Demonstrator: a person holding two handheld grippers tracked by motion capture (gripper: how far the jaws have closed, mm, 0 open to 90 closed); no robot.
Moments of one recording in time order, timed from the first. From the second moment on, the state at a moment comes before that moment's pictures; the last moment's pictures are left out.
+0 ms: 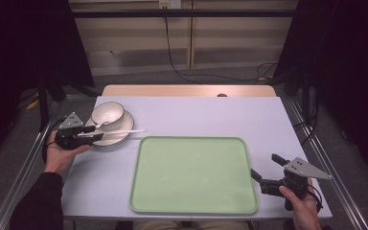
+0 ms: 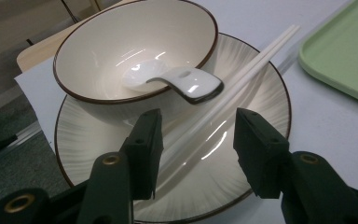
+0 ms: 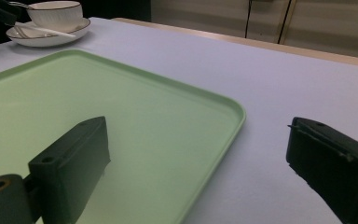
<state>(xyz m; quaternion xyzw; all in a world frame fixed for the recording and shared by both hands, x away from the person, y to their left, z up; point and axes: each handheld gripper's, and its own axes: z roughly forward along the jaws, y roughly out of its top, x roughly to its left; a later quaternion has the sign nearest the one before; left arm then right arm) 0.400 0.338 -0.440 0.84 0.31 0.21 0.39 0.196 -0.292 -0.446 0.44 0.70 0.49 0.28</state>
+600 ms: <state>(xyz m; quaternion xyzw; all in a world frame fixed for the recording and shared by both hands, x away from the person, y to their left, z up) 0.408 0.332 -0.453 0.85 0.31 0.20 0.37 0.197 -0.291 -0.447 0.44 0.70 0.49 0.28</state>
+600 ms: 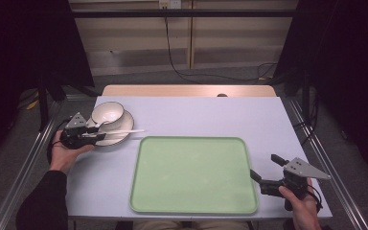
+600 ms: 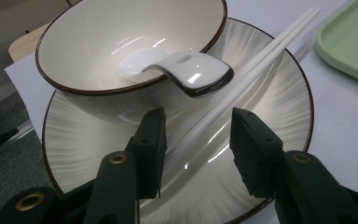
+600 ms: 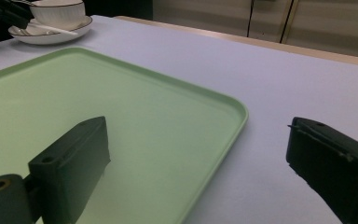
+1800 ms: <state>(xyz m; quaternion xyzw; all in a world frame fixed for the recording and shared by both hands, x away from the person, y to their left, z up) 0.412 0.303 -0.449 0.91 0.23 0.14 0.30 0.198 -0.293 -0.448 0.45 0.70 0.49 0.28</state>
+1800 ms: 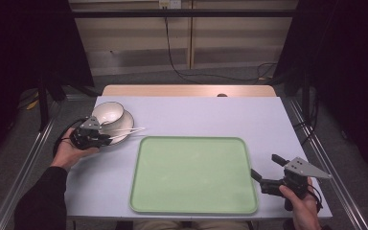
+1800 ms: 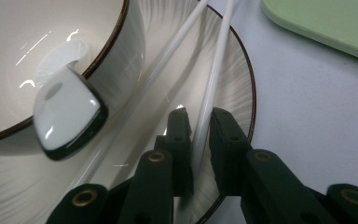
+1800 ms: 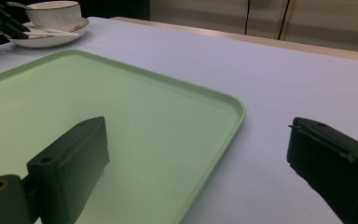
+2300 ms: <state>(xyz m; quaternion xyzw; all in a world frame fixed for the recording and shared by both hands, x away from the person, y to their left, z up) 0.412 0.302 -0.448 0.90 0.26 0.12 0.32 0.198 -0.294 -0.448 0.45 0.69 0.49 0.28</state>
